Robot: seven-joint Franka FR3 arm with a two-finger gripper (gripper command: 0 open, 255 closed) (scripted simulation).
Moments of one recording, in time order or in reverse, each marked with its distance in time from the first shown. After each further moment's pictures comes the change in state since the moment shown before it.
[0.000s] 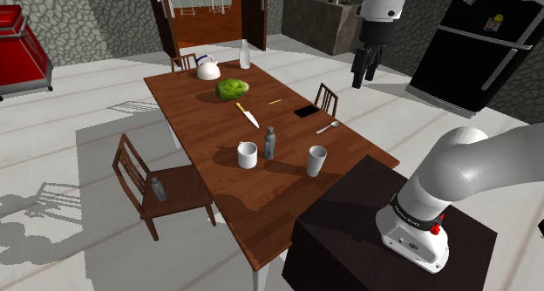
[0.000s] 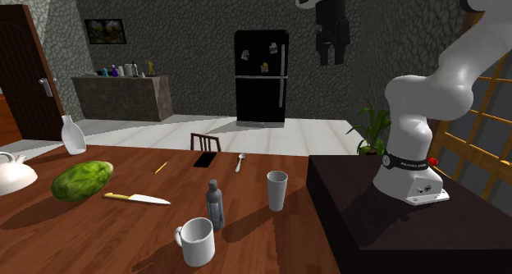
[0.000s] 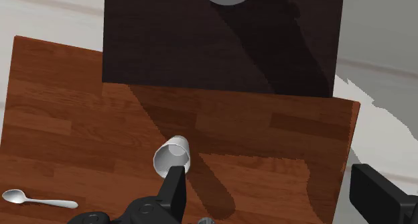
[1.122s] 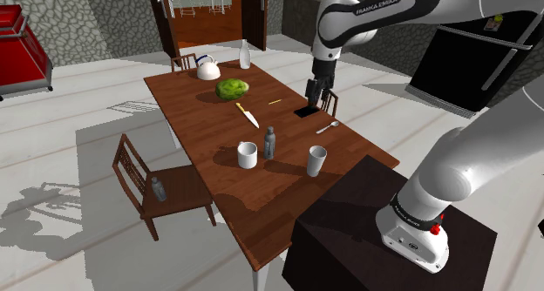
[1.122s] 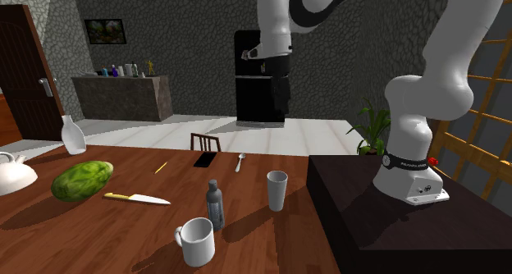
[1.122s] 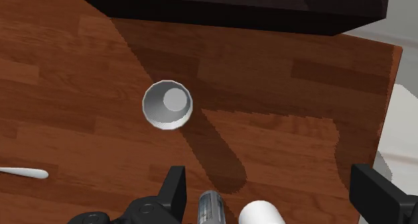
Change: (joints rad) arm 0.011 0.454 -0.025 -0.002 0.024 0.460 -0.057
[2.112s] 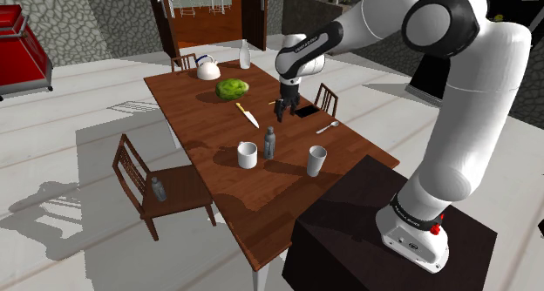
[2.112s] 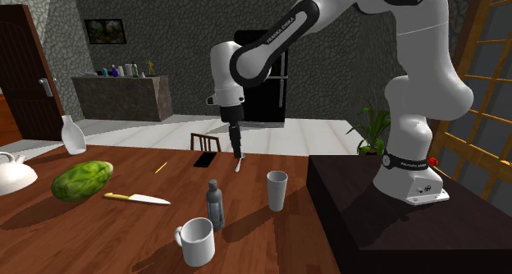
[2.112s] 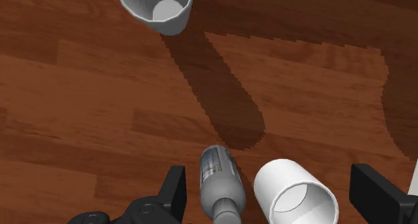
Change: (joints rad) arm 0.004 0.578 0.004 0.310 0.072 0.271 -0.060
